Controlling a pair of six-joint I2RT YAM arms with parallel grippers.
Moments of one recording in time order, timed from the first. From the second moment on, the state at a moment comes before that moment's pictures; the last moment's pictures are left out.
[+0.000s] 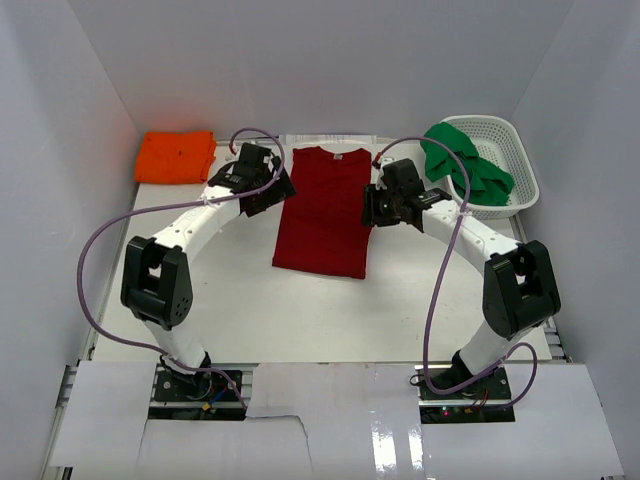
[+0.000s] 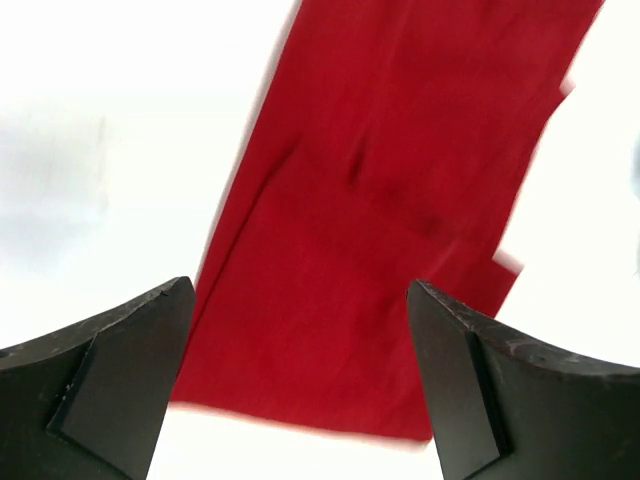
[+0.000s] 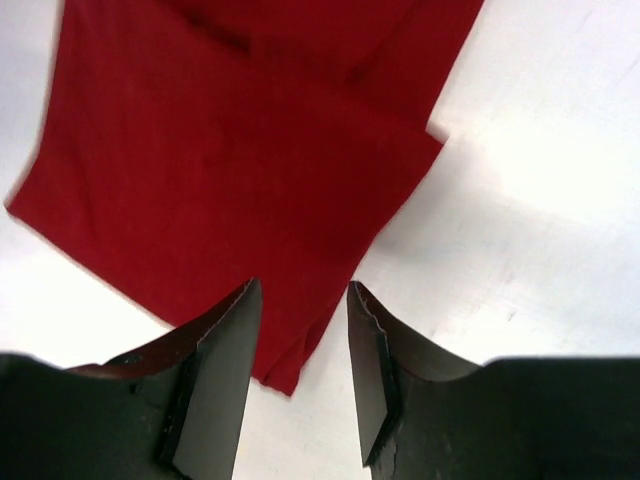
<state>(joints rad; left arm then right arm) -0.38 1.80 1.51 -0.49 -0.13 -0.71 0.47 1.66 1.27 -0.40 -0.08 0.24</state>
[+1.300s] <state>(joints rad) -0.38 1.59 0.78 -0.03 -0.05 -0.70 0.49 1.70 0.84 -0.10 -0.41 0.40</state>
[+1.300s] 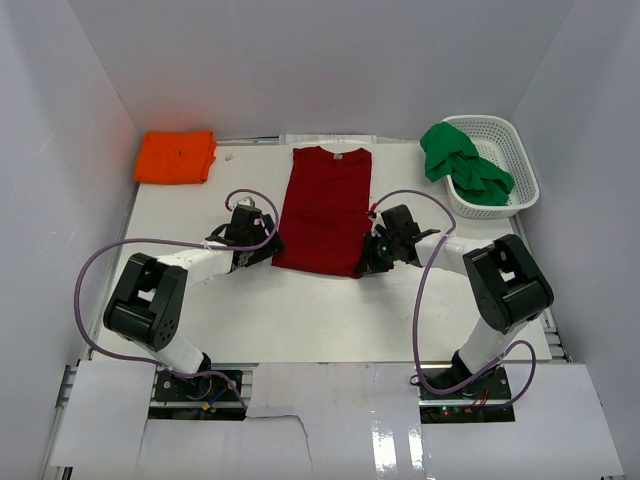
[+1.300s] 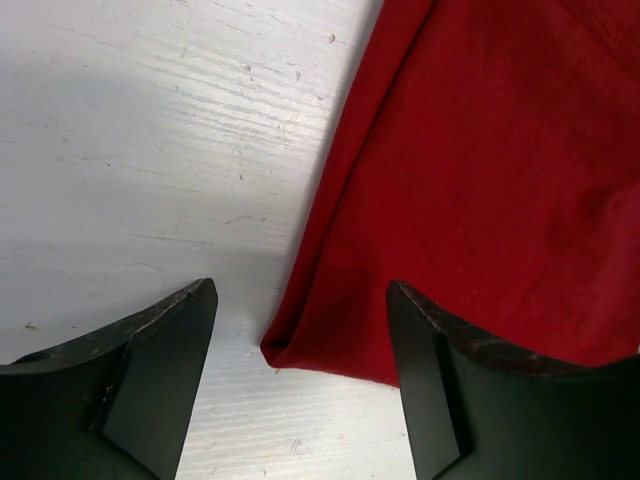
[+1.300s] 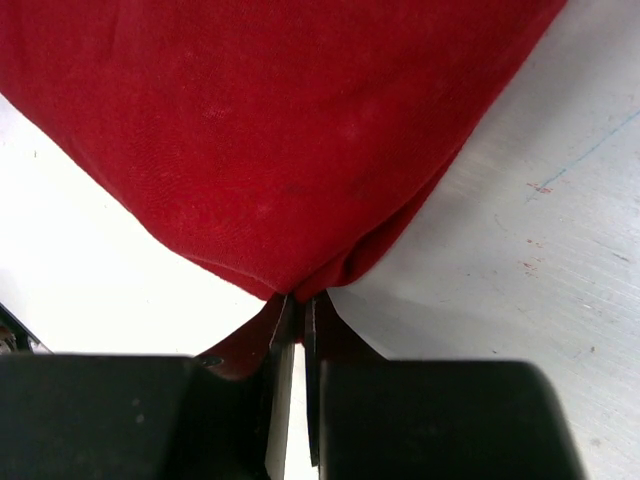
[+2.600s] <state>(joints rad) -0.40 1.42 0.65 -0.20 0.14 -0.72 0.53 1.58 0.79 -0.25 -0.41 0.36</state>
